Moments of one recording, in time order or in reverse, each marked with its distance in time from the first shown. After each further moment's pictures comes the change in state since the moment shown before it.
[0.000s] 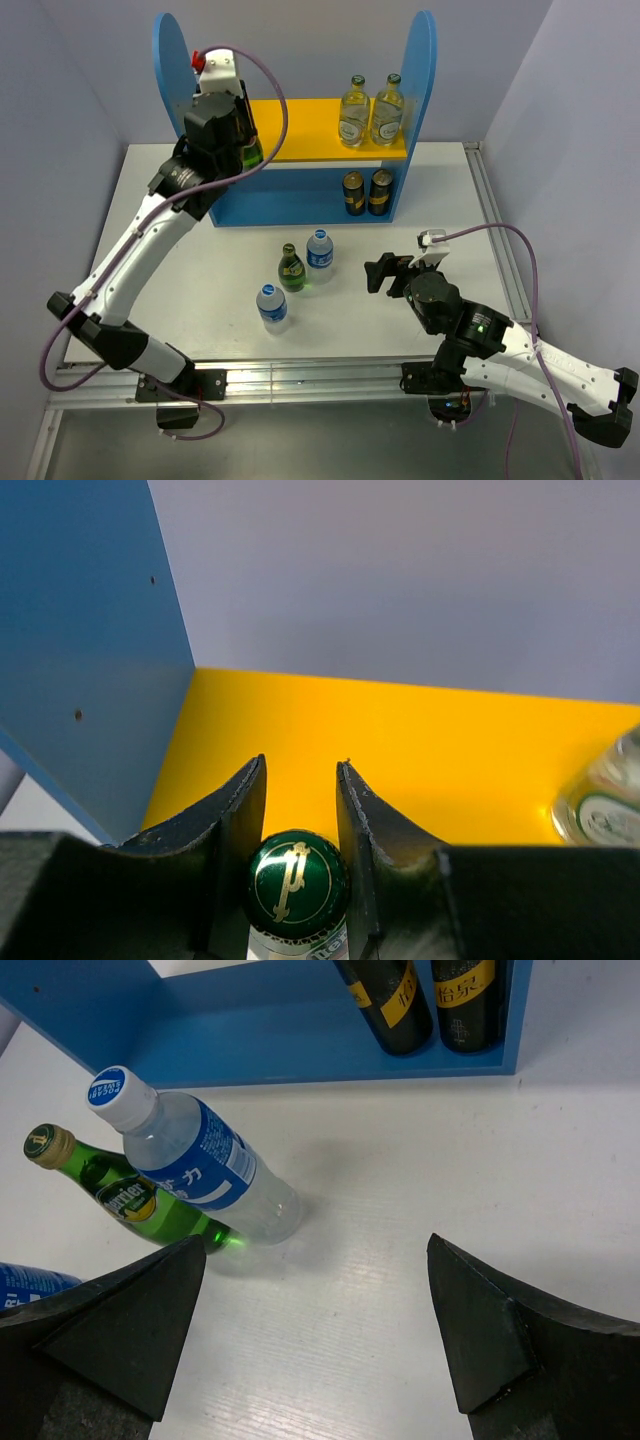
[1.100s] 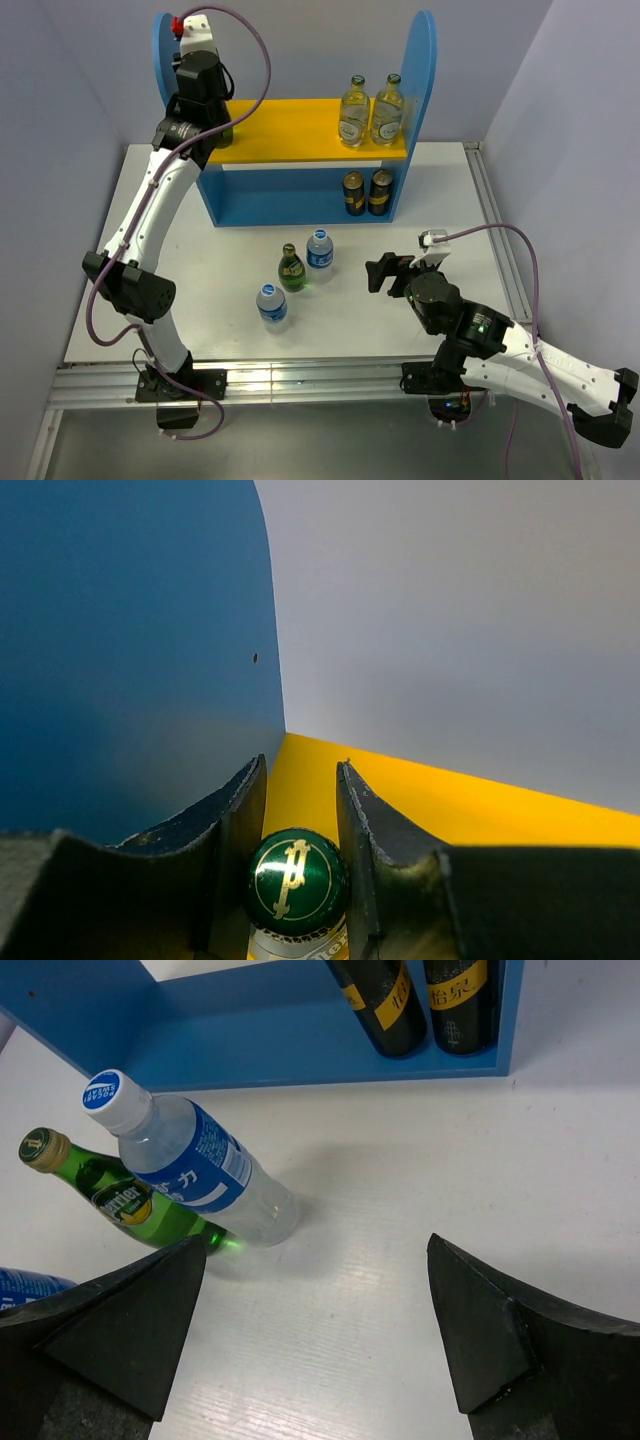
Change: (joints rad) left arm 0.250 0.318 0.331 -0.049 0.039 0.033; right arm 0.000 -0.004 0.000 -0.005 0.011 0.001
